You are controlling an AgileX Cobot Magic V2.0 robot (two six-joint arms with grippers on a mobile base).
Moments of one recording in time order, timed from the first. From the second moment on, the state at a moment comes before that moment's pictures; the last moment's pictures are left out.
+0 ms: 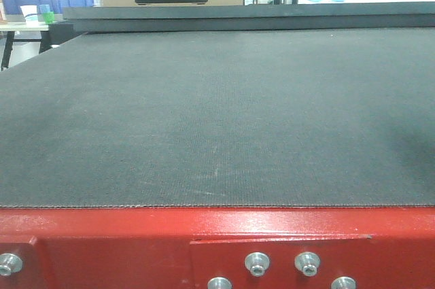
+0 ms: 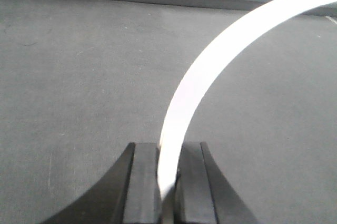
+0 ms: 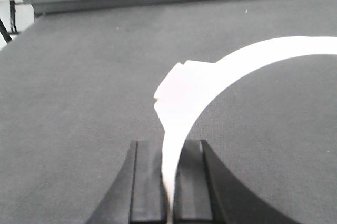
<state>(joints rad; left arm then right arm) -0.31 1.08 -0.94 -0.05 0.24 -0.11 0.09 0.70 -0.64 0.00 0.28 0.20</state>
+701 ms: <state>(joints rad) -0.31 0.58 -0.69 0.01 0.12 -0.11 0.09 0.48 -0.62 0.00 0.28 0.19</state>
